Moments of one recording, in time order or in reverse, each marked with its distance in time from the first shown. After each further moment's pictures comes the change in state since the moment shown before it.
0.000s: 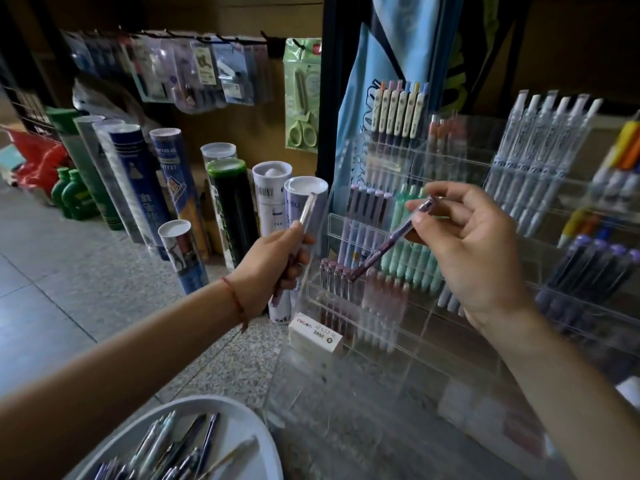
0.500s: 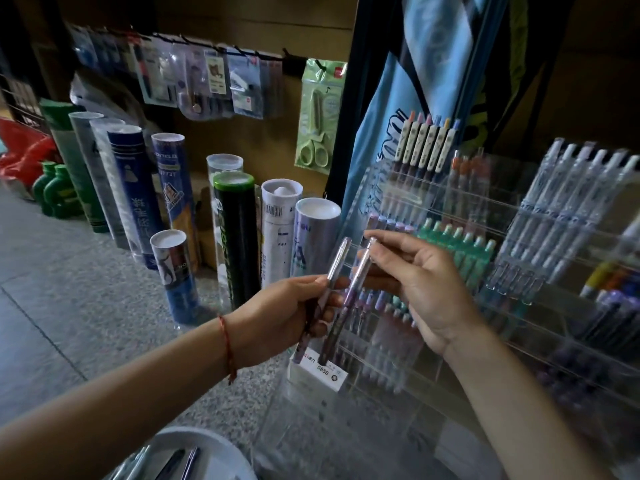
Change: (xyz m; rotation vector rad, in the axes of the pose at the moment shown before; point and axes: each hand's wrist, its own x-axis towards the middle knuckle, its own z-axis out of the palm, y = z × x) left_hand 0.003 -0.012 -0.007 -0.291 -0.407 -0.131; right_hand 0.018 0.015 0.052 0.210 -0.221 0.301
